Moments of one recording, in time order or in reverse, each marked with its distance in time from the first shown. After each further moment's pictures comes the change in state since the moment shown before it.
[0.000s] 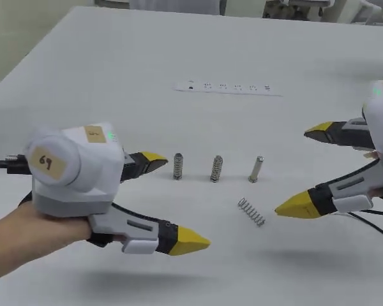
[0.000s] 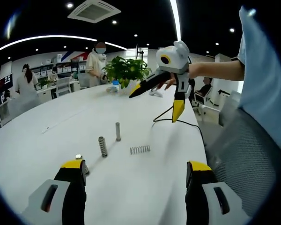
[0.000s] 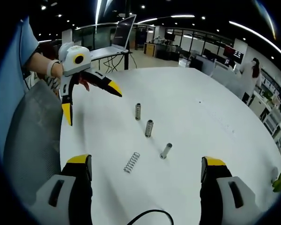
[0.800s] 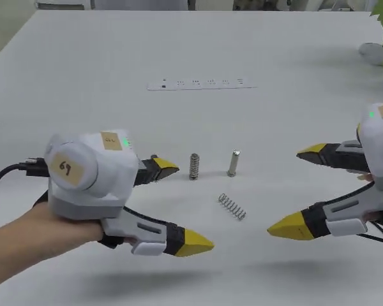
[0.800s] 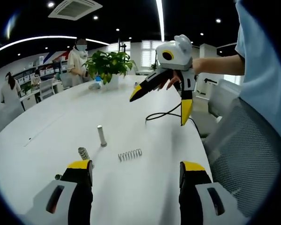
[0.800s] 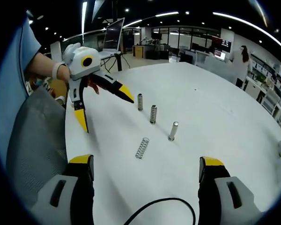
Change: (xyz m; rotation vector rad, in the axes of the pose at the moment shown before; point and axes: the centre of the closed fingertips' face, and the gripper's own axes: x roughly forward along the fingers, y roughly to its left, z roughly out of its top) left arm 0.048 -0.015 0.001 0.102 0.061 -0.133; right arm -0.012 0.023 -0.031 0.134 -0.022 -0.026
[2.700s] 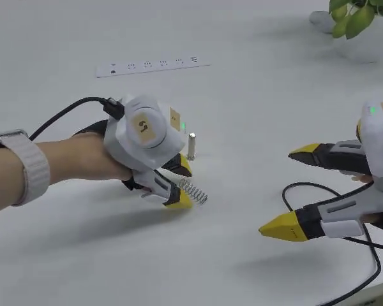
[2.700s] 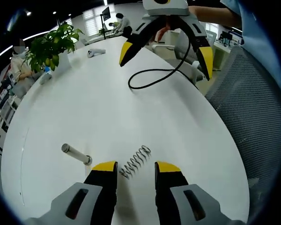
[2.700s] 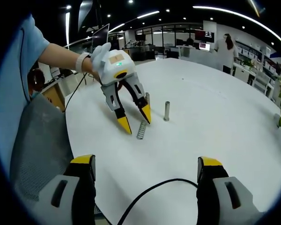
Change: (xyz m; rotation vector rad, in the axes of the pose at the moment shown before) left arm 0.082 0.006 -0.025 0.387 0.380 -0.303; right arm -0.030 0.006 -0.038 0.148 -0.022 -0.052
